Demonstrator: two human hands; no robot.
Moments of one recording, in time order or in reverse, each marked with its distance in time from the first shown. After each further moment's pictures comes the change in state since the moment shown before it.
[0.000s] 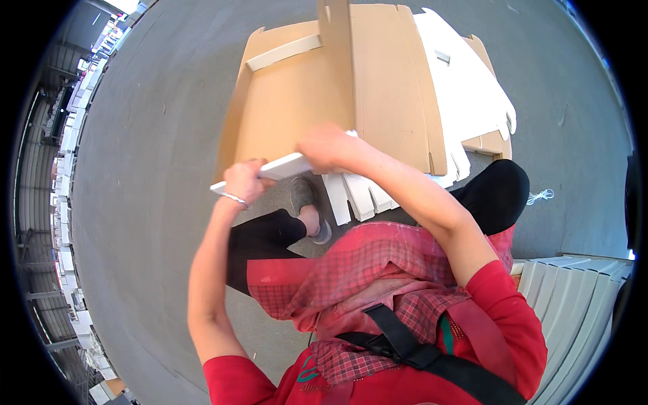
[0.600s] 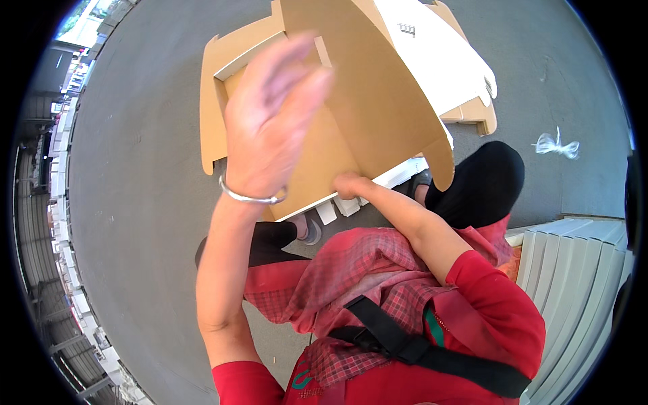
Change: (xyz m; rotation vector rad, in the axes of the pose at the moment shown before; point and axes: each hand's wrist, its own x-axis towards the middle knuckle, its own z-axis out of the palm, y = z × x) left_hand 0.077 0.209 -0.111 -1.277 0.270 0.352; right_hand -0.076 0.090 0.240 0.288 -0.502 0.367
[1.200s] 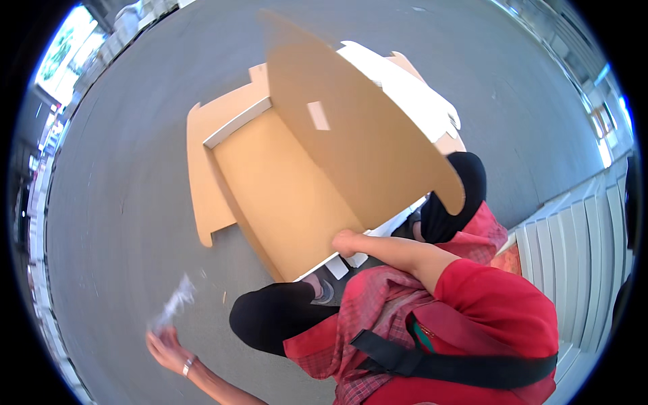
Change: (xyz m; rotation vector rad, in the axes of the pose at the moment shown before) left_hand -0.258 -0.029 -0.329 0.279 1.313 -0.234; right_hand 0.004 -0.038 -0.016 -0.230 0.003 -0.010
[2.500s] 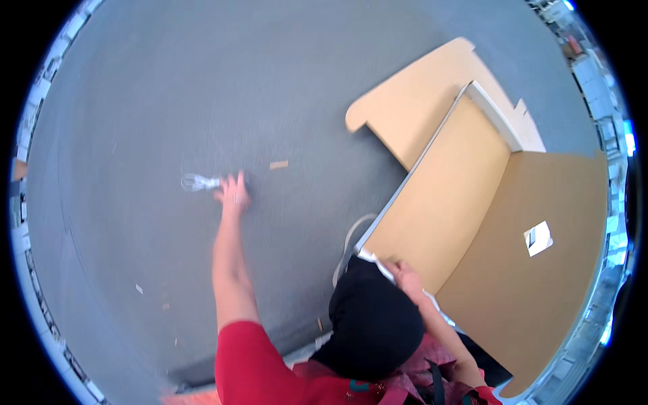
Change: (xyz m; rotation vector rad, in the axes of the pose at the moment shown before) left_hand 0.060 -0.438 -0.097 1.412 -0.365 -0.415; right_hand 0.094 -0.086 -0.013 -0.008 -0.053 -0.199
